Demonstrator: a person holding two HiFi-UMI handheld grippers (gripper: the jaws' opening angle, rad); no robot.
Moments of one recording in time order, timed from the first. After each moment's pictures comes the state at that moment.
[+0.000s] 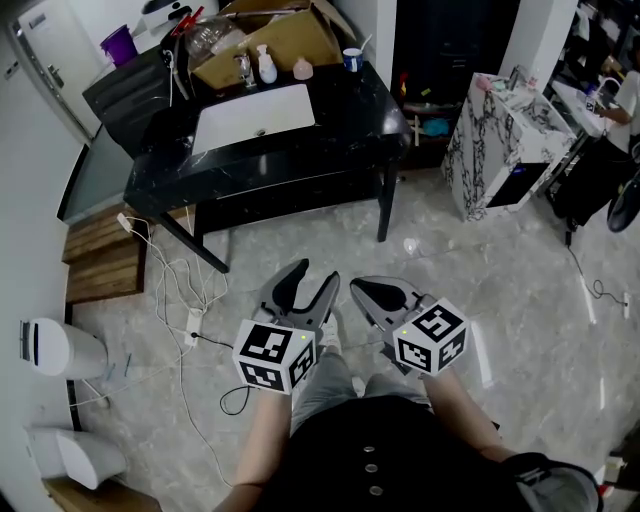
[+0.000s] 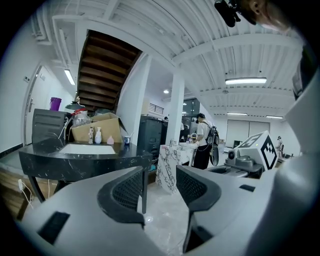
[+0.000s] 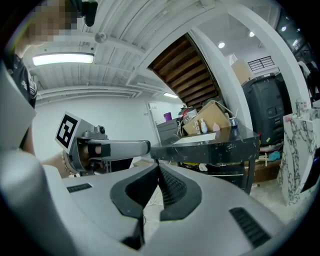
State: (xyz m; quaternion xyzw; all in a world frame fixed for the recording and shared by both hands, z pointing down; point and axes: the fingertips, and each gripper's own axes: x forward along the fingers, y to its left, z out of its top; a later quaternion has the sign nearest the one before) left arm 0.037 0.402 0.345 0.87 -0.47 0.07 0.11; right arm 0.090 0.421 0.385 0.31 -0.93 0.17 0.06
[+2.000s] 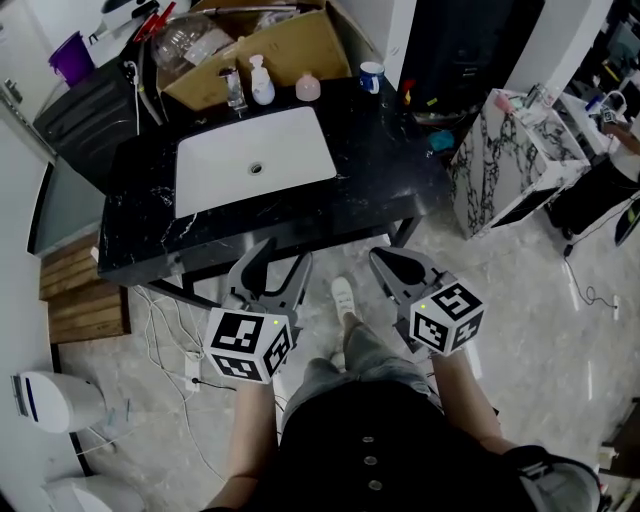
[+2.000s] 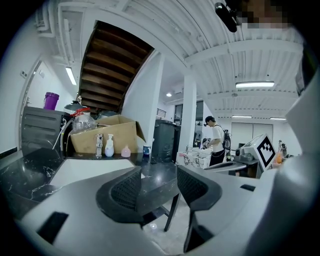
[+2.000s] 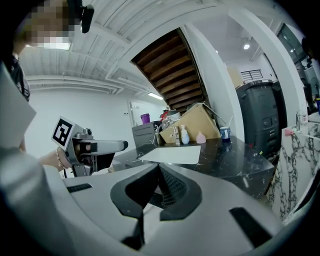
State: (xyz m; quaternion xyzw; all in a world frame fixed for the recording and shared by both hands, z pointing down) left arm -0.104 0.111 0.334 0.87 -0.48 0.06 0.10; right arm 0.027 0.122 0.376 0.40 -0.90 0.15 0.07
